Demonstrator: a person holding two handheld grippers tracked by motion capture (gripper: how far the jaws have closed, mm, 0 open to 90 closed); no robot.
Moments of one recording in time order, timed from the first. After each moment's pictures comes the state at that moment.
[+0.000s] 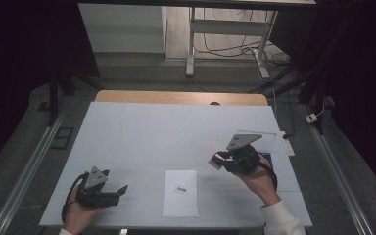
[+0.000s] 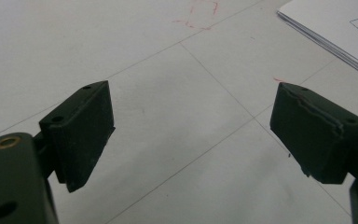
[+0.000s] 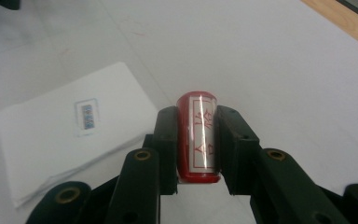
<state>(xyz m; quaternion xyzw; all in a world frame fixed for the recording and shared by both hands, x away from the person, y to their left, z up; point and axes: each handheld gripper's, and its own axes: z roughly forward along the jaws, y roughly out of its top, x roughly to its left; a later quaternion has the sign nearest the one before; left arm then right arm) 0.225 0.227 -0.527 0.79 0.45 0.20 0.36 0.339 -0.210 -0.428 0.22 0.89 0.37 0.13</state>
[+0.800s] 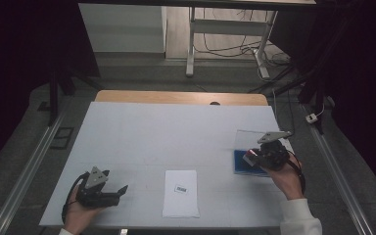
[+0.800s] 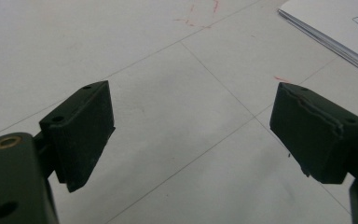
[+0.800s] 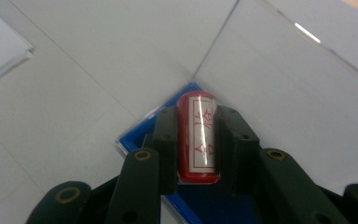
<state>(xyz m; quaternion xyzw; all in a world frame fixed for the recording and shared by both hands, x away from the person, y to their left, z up) 0.225 0.226 -0.527 0.79 0.45 0.20 0.36 0.367 -0.297 -0.446 0.34 0.88 0.28 0.18</state>
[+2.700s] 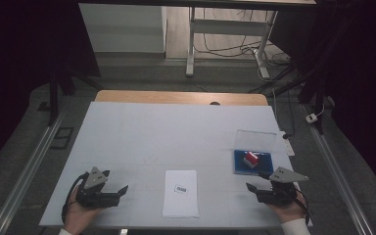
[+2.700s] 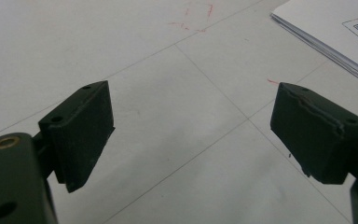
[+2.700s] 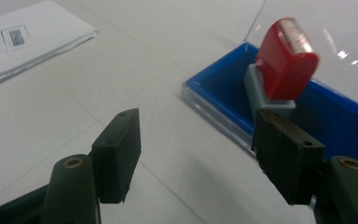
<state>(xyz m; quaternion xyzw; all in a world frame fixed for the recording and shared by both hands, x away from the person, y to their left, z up) 0.224 0.225 -0.526 0.79 0.44 0.19 0.37 0.282 -0.324 -0.501 0.33 0.83 0.41 0.20</state>
